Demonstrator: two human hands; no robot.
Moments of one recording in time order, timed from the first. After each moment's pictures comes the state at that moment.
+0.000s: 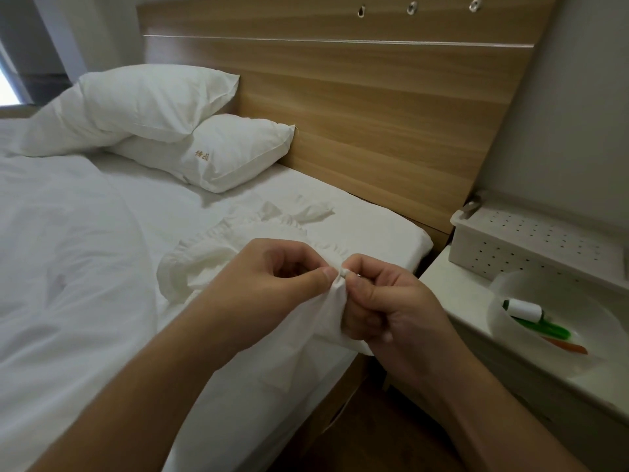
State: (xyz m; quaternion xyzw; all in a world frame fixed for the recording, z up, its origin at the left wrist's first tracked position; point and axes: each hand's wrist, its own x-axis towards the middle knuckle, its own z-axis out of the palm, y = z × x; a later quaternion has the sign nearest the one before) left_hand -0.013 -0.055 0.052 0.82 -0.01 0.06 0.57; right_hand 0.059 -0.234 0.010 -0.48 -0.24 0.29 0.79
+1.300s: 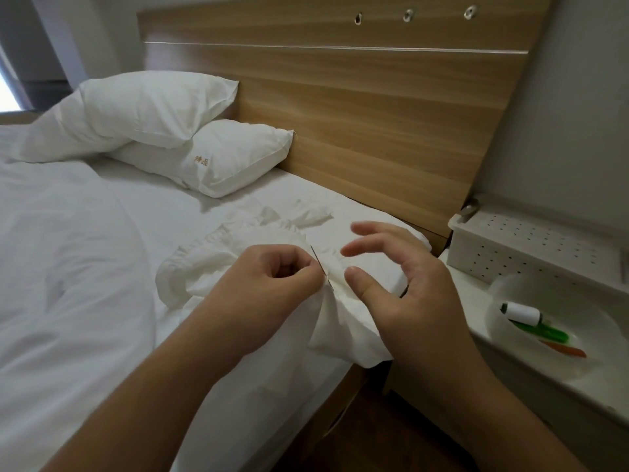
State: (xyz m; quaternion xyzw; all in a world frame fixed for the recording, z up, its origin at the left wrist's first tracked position) left_hand -0.009 -0.060 0.047 0.83 0.05 0.09 0.55; right_hand 0.050 -0.243 0.029 -0.79 -0.29 -0.14 0.52
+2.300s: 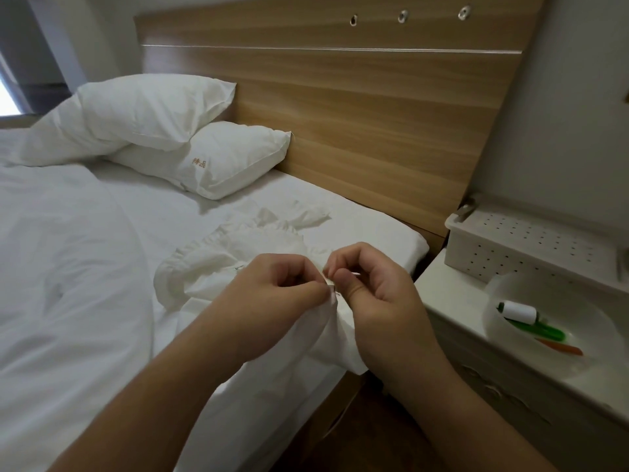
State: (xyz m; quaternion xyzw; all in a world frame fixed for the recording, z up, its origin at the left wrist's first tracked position) left_hand -0.006 -0.069 0.046 0.82 0.05 0.06 0.56; right_hand 0.042 -0.223 0.022 -0.72 -0.27 -0.02 0.64
